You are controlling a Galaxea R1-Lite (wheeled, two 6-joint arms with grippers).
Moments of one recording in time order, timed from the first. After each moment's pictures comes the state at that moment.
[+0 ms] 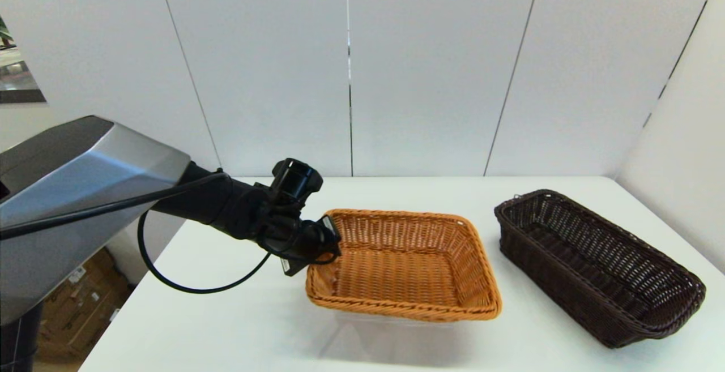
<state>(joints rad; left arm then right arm) -0.50 2.16 -1.26 0.07 -0.22 -0.95 0.00 0.00 0.00 0.00 0.03 -0.05</state>
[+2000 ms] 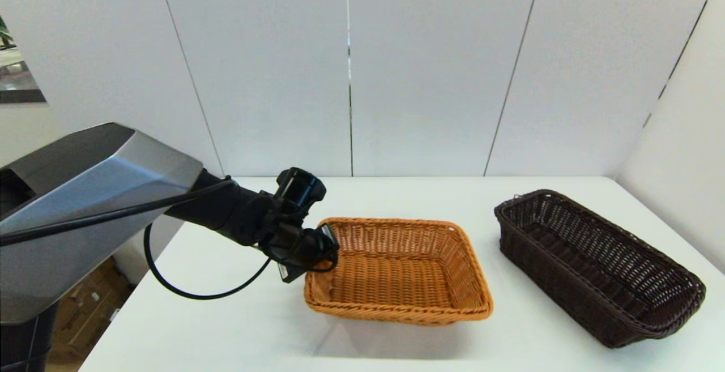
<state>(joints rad) -0.50 2.19 -1.25 0.07 -0.14 -0.95 0.00 0.00 0.00 0.00 0.03 -0.05</state>
